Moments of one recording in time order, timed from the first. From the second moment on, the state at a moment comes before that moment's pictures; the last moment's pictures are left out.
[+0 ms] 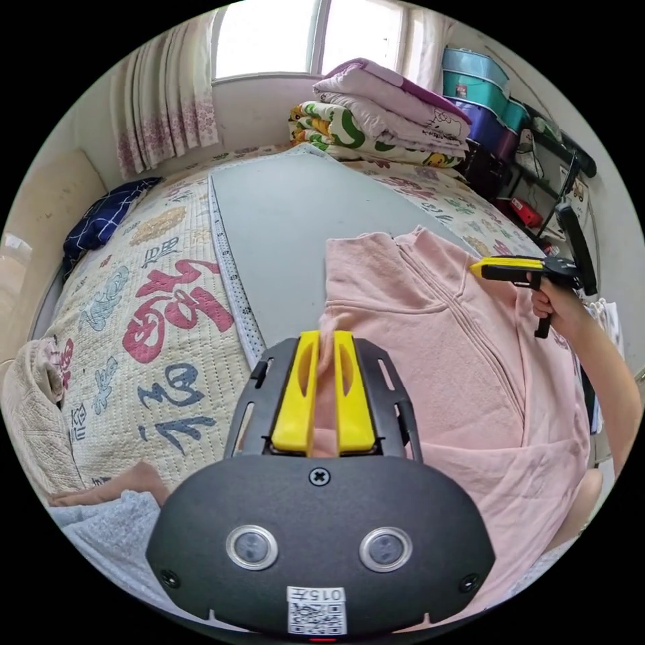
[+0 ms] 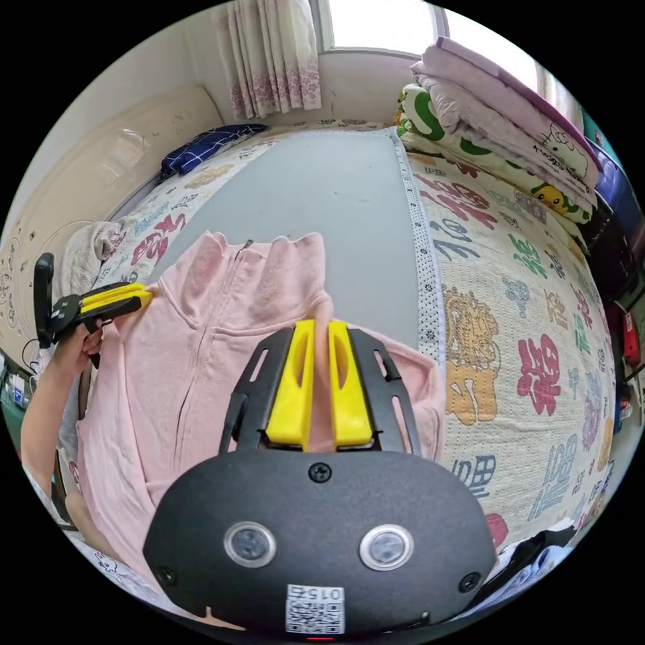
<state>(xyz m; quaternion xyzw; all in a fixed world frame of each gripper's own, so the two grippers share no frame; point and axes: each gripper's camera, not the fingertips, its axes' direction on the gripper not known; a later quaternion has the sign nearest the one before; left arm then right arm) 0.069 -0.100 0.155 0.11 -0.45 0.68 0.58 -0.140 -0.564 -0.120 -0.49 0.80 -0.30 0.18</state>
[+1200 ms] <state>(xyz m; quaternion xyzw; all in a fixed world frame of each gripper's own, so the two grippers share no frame) -0.225 0.411 -0.053 -0.12 -0.42 0.76 0.49 -0.748 -0.086 -0.267 -0.60 0.73 -0.24 0.19</state>
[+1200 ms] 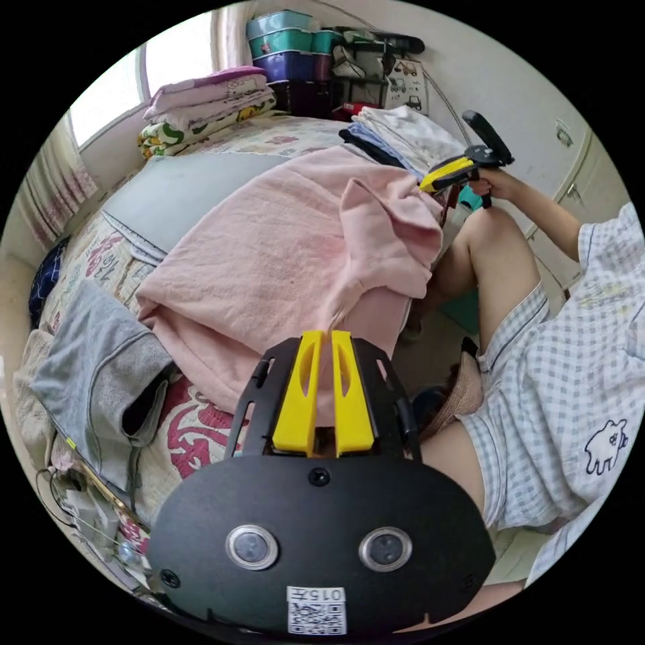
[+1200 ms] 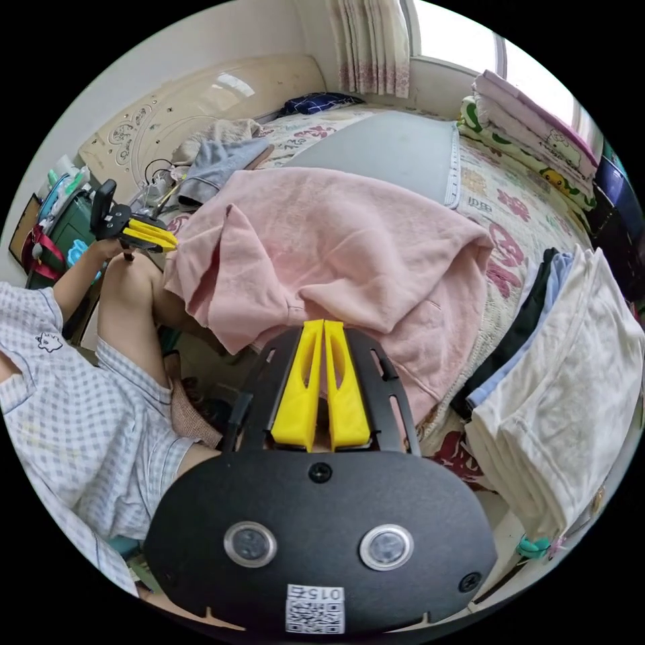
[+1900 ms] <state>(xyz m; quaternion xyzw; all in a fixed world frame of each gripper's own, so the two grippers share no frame) -0.263 0.550 -0.028 0.11 -0.42 0.75 0.50 -0.779 0.100 -0.281 -0.50 0.77 -0.36 0.17</state>
